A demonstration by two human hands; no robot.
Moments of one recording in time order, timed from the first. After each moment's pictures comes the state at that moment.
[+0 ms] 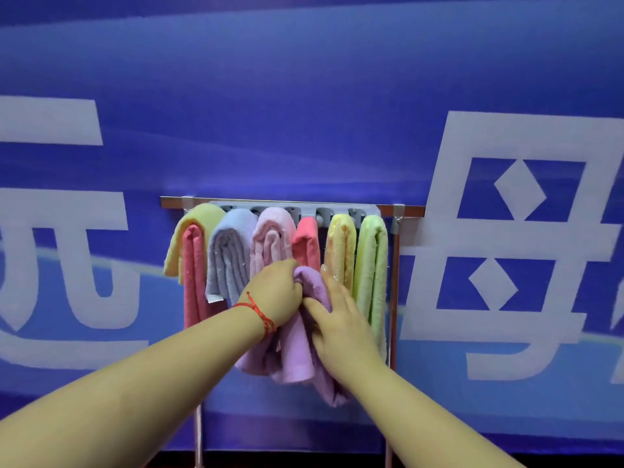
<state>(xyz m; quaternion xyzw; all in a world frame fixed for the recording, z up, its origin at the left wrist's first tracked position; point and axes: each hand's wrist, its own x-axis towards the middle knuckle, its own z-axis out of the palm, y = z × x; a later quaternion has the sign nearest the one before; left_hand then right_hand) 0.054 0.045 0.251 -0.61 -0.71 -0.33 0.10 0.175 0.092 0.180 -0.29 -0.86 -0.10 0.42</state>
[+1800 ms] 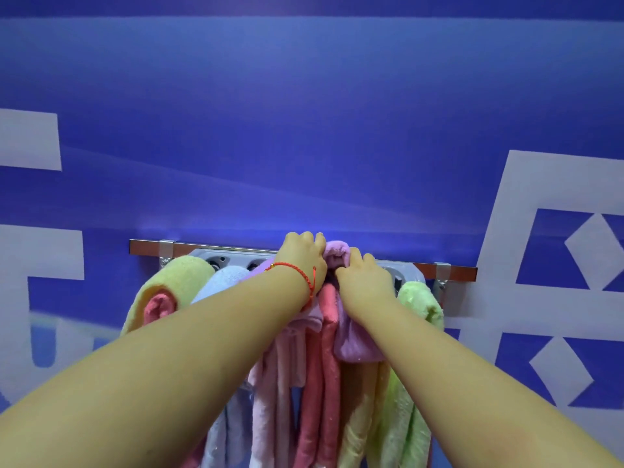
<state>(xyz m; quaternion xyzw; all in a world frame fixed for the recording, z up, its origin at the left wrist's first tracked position) -0.014 0.213 0.361 -0.58 -0.70 0.14 0.40 0.081 0.272 0.326 -0.44 -0.83 -0.27 0.19</state>
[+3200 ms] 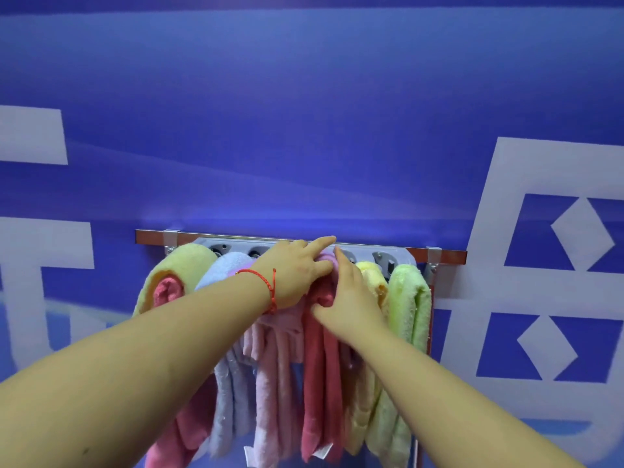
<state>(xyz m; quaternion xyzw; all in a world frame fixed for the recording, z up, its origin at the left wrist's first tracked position) -0.057 0.208 0.315 -0.70 -0.64 -0.01 0.31 0.088 0.242 0.274 -0.36 -0.82 0.10 0.43</state>
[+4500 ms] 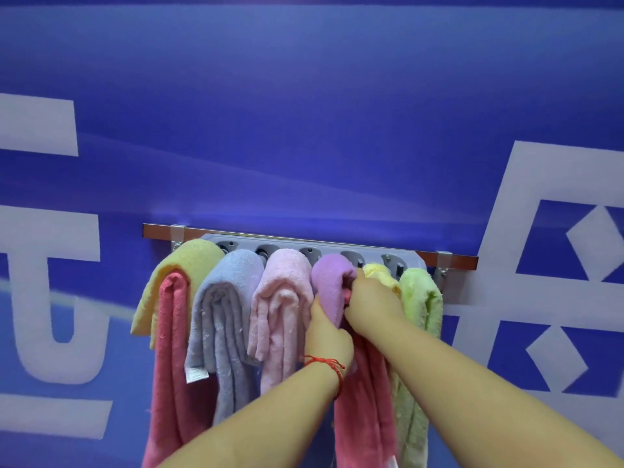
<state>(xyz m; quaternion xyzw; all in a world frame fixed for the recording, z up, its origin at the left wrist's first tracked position) 0.016 0.243 0.209 -0.44 -0.64 -0.62 -0.14 0.096 0.248 0.295 -0.49 -0.84 -0.02 0.23</state>
